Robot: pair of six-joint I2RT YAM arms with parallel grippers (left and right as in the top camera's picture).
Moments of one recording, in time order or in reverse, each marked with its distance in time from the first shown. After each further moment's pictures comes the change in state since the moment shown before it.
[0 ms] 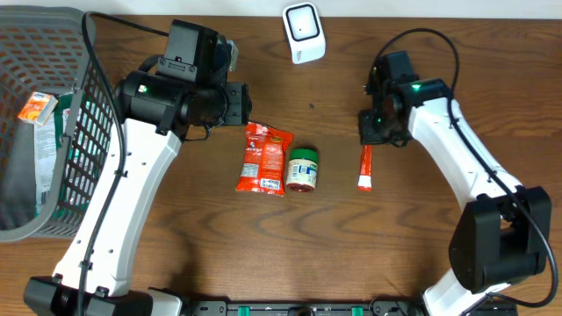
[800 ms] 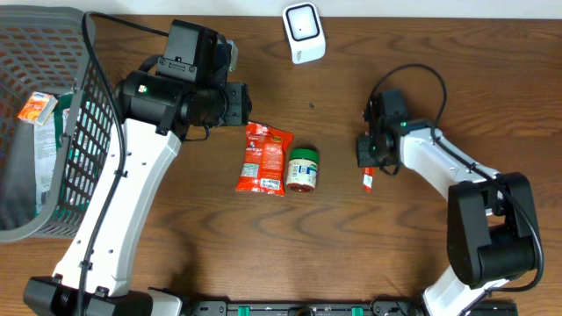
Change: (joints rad) left arm 0.000 0.000 0.000 -0.002 0.000 0.000; right arm -0.008 0.022 -0.370 0.444 0.025 0.008
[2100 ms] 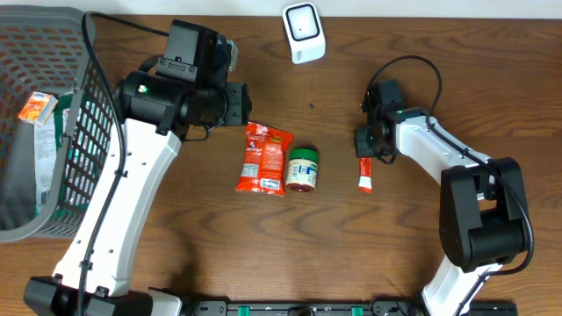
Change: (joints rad) left arm 0.000 0.000 0.000 0.000 0.000 0.000; right arm -0.006 0.095 0.131 -0.056 0.021 -0.008
